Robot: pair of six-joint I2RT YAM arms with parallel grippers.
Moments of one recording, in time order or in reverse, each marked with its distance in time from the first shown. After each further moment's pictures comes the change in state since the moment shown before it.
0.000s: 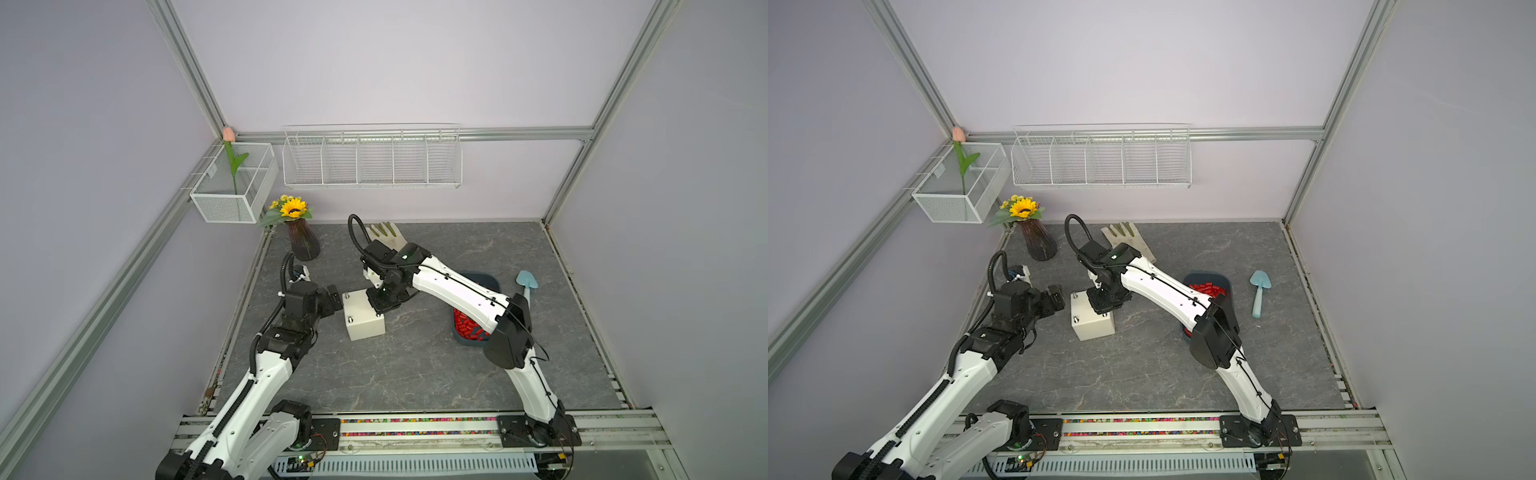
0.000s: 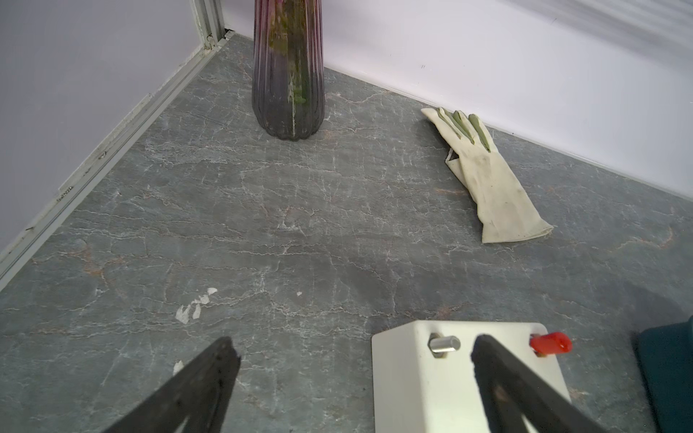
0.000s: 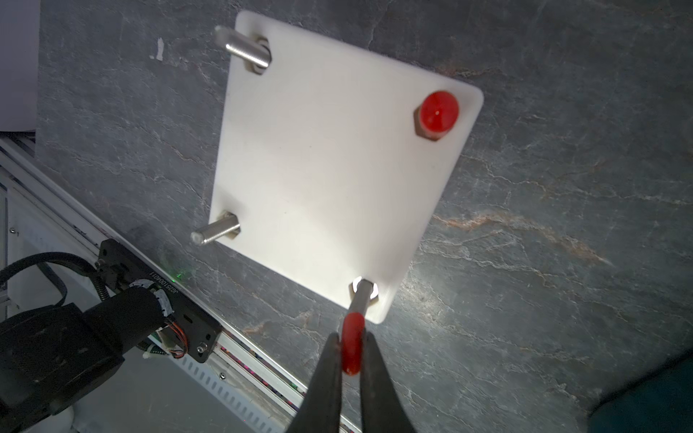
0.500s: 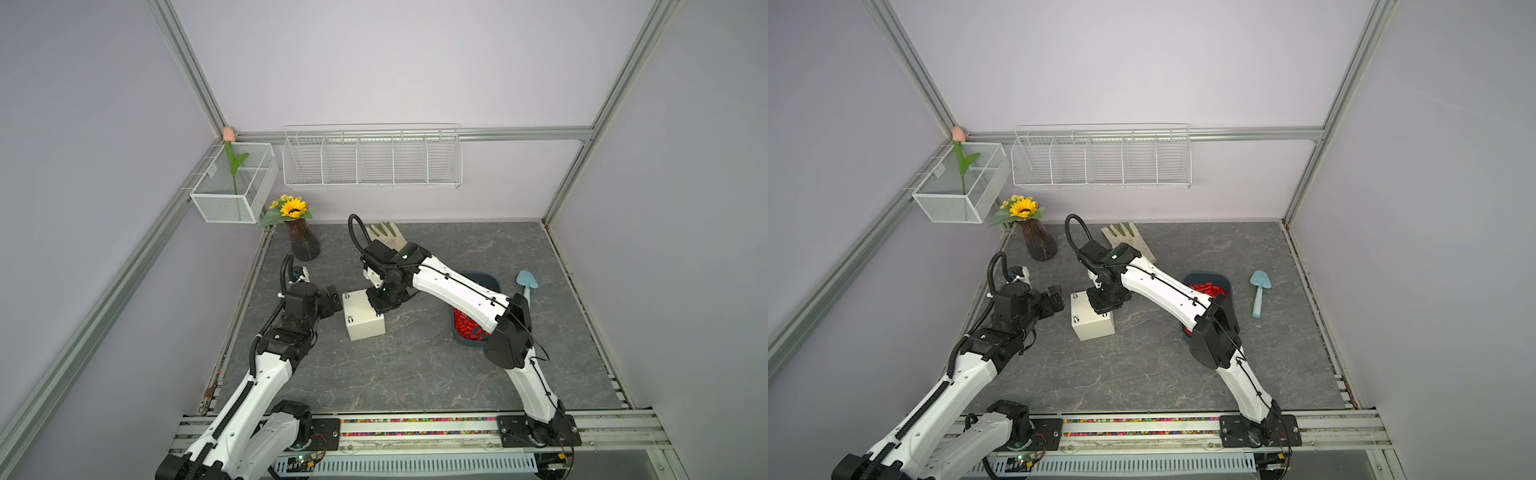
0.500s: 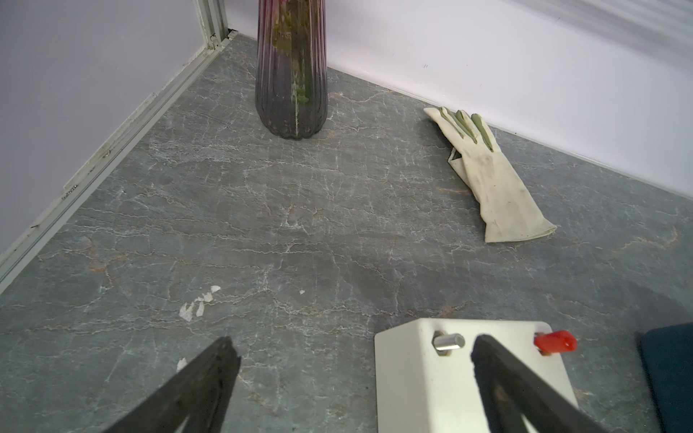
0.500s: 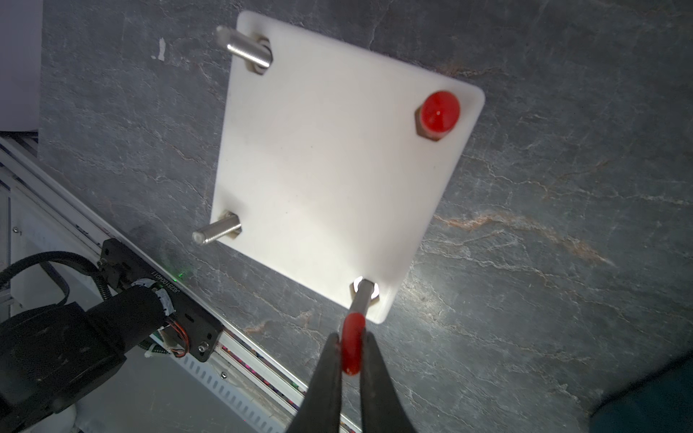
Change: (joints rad) left arm 0.000 -0.008 -0.009 0.000 -0.005 0.000; right arm -0.002 0.001 0.001 0.000 -0.005 0.000
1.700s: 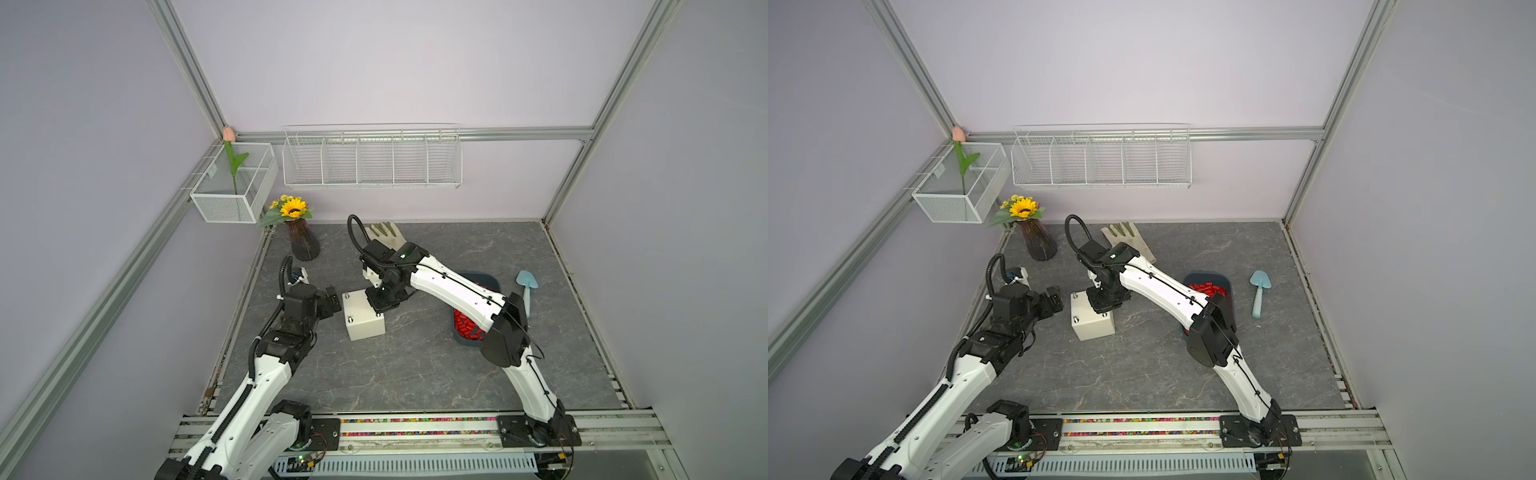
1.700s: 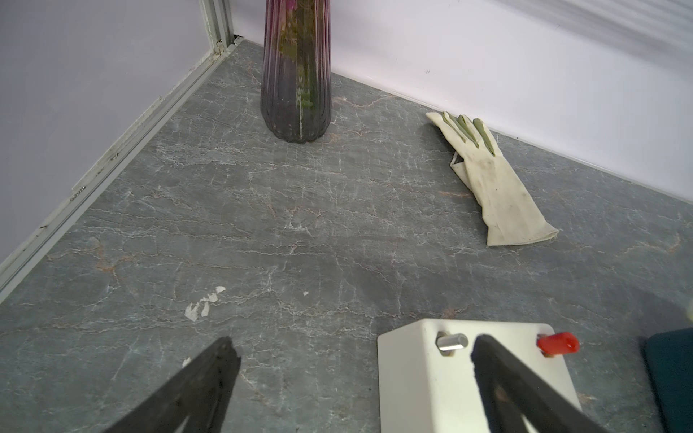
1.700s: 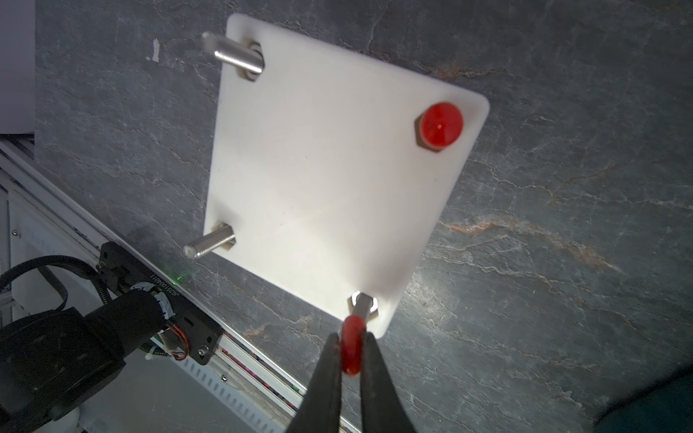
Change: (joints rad) left arm 0.000 -0.019 -0.012 0.003 -0.015 0.000; right arm -0.006 0.032 0.033 -0.013 -0.008 0.000
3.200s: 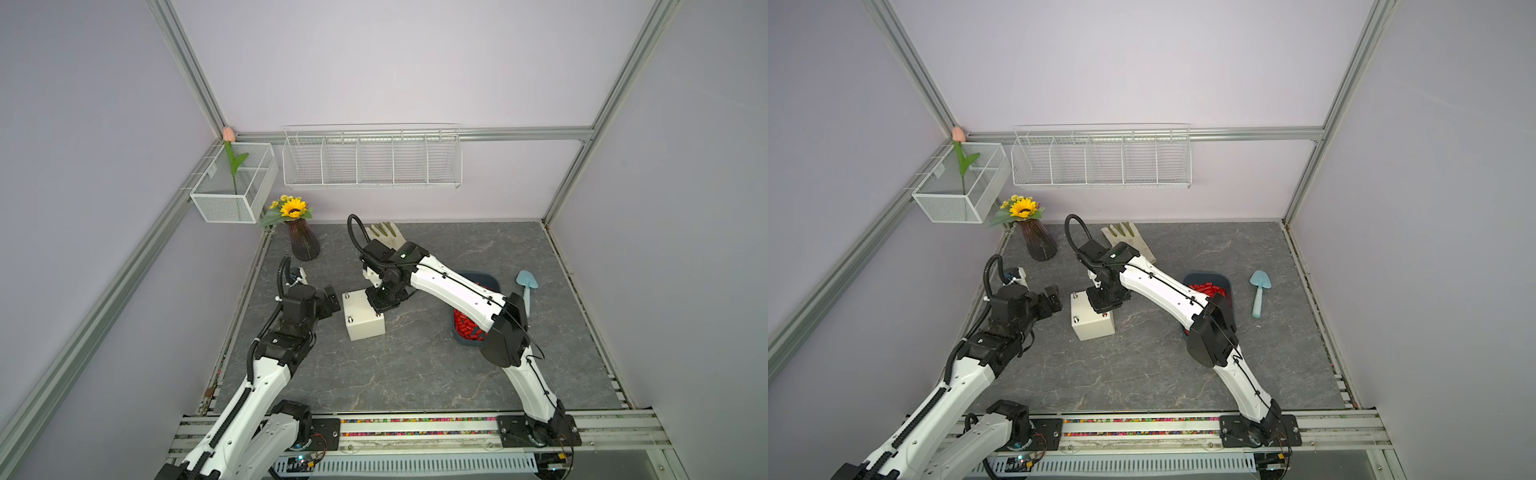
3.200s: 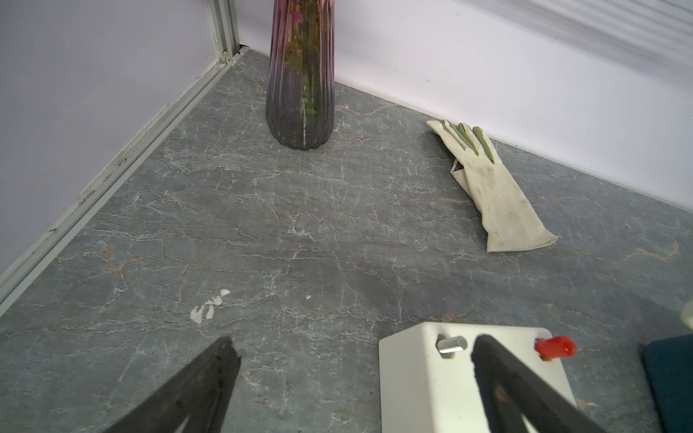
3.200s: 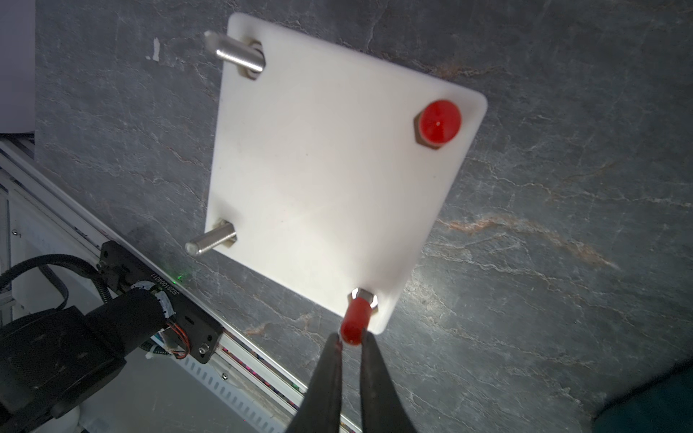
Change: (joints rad) left arm 0.000 -0.020 -0.002 0.000 -0.011 0.000; right arm 0.000 0.000 0.006 -0.010 0.003 0.000
